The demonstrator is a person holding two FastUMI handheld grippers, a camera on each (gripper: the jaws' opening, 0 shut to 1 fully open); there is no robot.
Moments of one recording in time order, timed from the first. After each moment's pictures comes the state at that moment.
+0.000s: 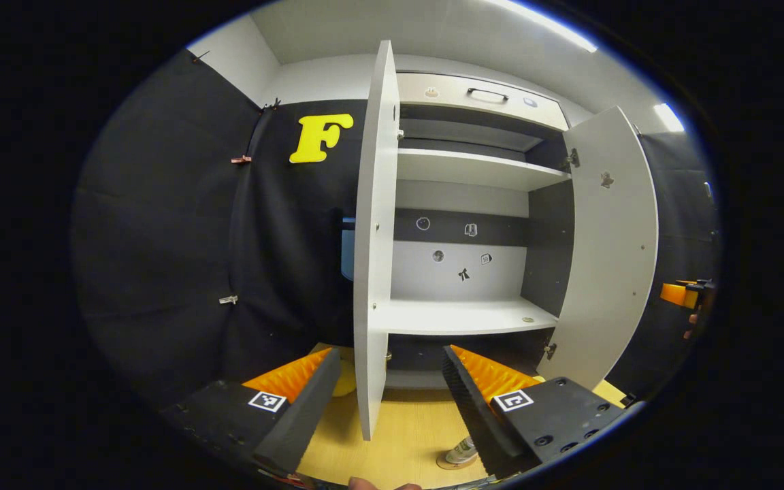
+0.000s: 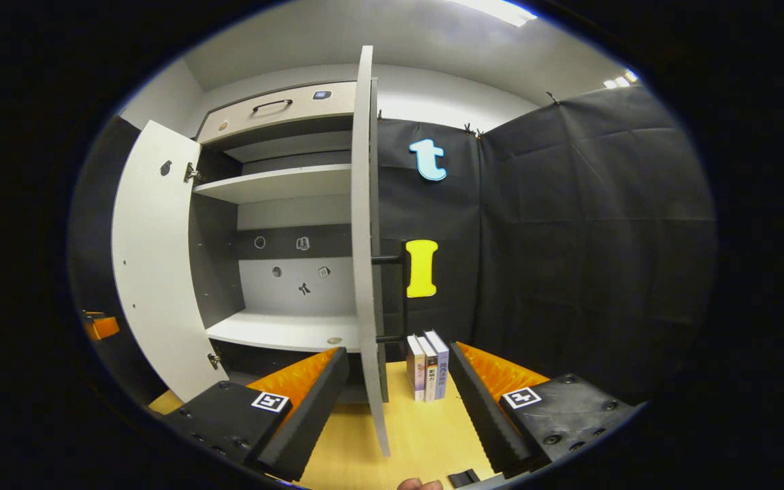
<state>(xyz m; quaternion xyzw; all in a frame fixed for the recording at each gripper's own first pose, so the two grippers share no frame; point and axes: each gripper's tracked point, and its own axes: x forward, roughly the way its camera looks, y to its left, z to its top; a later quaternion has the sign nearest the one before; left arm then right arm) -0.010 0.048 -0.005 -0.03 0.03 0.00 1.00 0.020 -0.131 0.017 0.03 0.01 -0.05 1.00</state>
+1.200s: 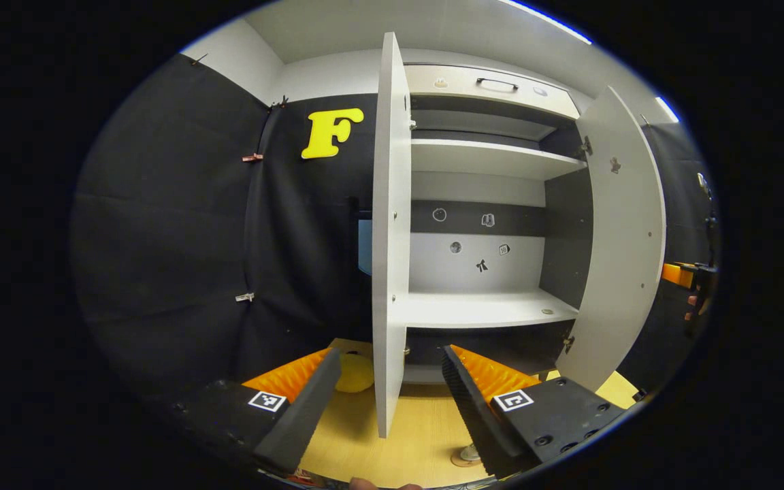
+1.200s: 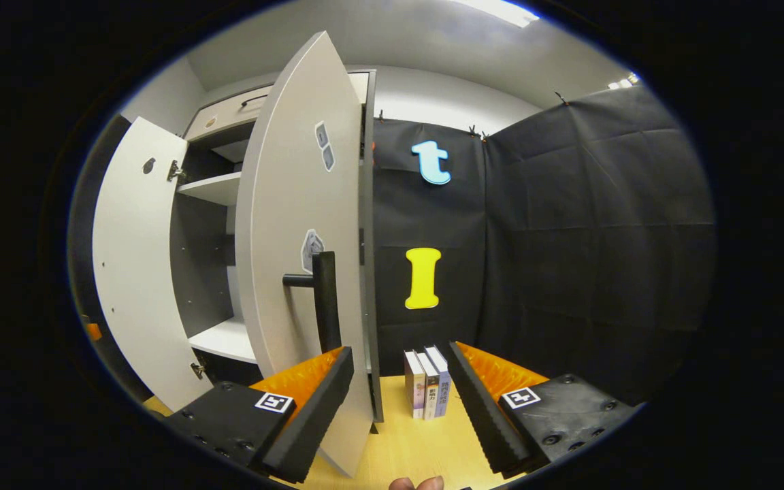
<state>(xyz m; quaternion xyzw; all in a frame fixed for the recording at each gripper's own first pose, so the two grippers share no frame) -0.006 0.067 -0.015 -0.02 0.04 0.04 1.00 0.081 -0.109 0.027 0.04 -0.01 -0.02 1.00</state>
